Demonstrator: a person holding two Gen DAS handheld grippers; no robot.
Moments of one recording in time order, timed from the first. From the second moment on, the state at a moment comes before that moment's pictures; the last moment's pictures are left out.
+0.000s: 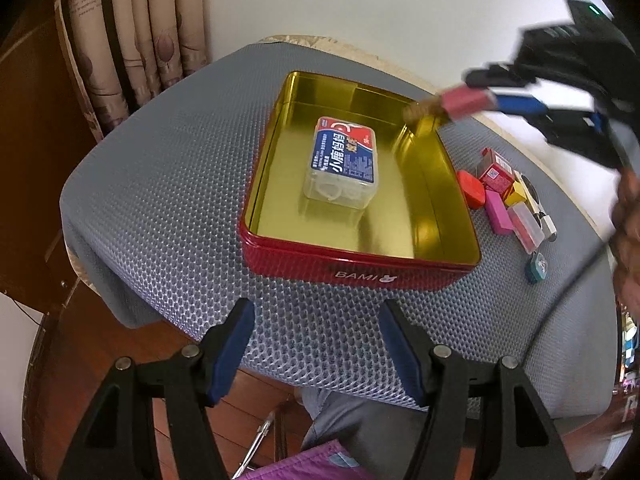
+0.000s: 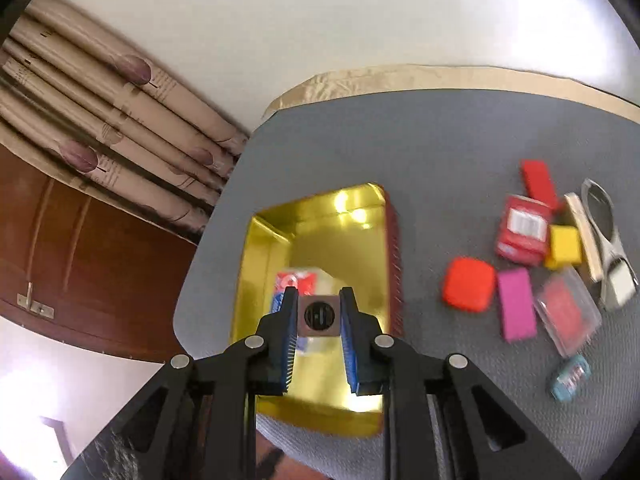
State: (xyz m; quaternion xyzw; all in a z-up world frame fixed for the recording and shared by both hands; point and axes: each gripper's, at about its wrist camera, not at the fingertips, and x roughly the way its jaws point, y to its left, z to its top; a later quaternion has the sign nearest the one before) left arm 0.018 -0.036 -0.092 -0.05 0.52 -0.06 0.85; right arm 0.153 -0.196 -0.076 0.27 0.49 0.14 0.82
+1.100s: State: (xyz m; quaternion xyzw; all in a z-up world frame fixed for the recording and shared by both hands) left arm 0.027 -0.027 -0.099 -0.07 0.53 -0.05 0.84; right arm 0.158 -0.137 -0.102 0.14 0.53 0.20 0.81
